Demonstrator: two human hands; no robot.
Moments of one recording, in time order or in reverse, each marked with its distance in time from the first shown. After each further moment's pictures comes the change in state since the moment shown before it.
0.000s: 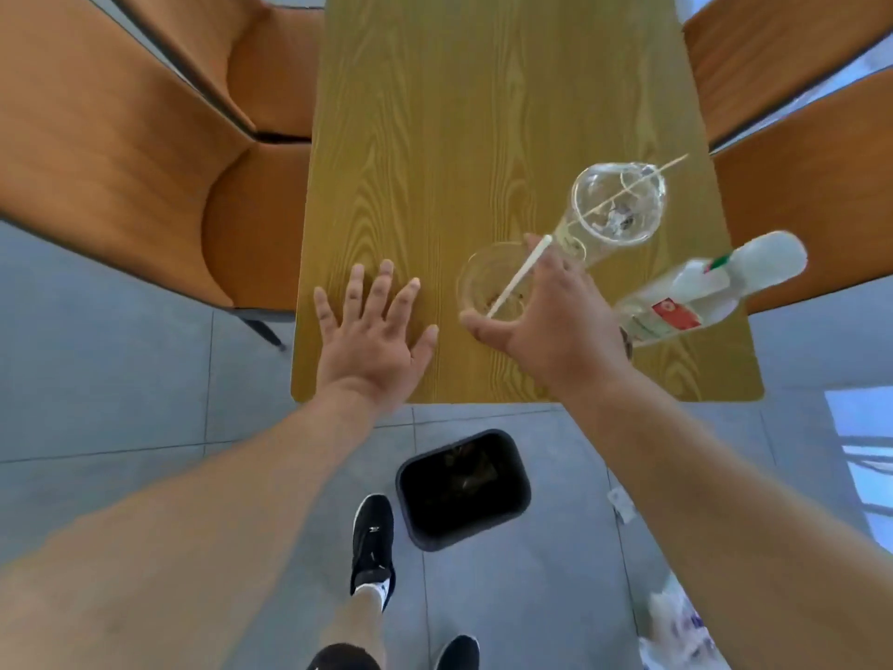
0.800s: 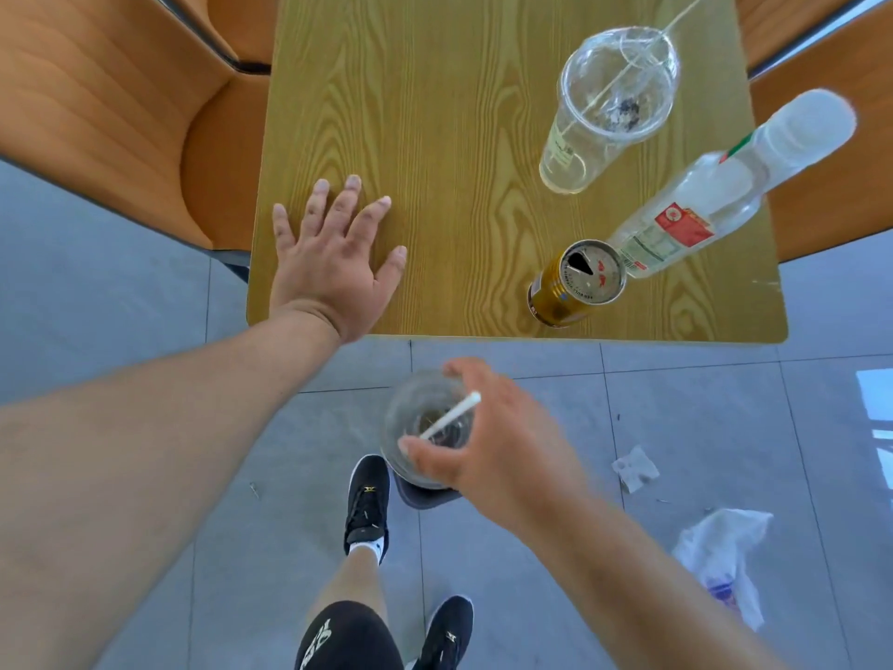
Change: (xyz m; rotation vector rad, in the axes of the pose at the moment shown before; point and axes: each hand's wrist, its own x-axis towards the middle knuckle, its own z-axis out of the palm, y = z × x) left_hand 0.001 -0.003 0.017 -0.024 0.149 -0.009; right_hand -0.147 0.043 0.069 0.252 -0.363 0.015
